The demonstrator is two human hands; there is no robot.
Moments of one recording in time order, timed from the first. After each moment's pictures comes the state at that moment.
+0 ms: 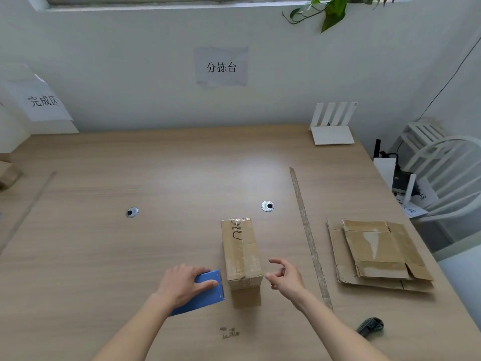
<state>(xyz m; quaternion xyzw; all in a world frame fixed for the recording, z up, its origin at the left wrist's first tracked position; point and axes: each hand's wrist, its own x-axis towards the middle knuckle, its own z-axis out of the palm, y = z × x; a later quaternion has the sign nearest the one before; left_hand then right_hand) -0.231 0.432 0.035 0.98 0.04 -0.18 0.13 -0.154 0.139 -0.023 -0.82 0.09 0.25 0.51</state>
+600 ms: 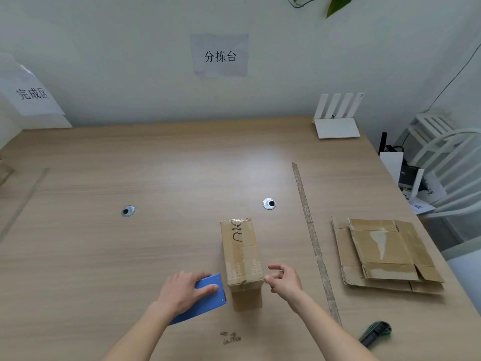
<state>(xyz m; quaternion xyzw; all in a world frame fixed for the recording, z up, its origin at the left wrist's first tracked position) -0.224 0.434 0.007 0.96 0.08 -0.18 0.19 -0.141 0.153 -0.058 -0.80 0.15 0.29 0.50</state>
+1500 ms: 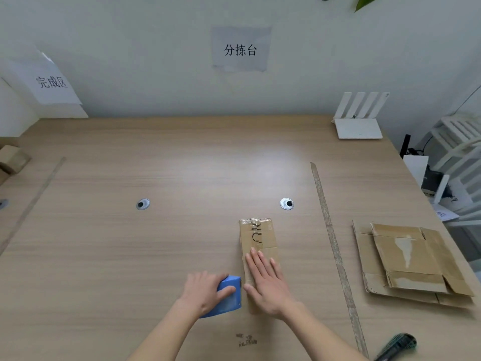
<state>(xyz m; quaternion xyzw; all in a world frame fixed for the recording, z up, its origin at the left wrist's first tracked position) -0.221 0.440 -0.019 0.98 0.02 -0.19 0.07 -0.161 0.226 -0.066 -0.92 -0.33 0.17 0.15</state>
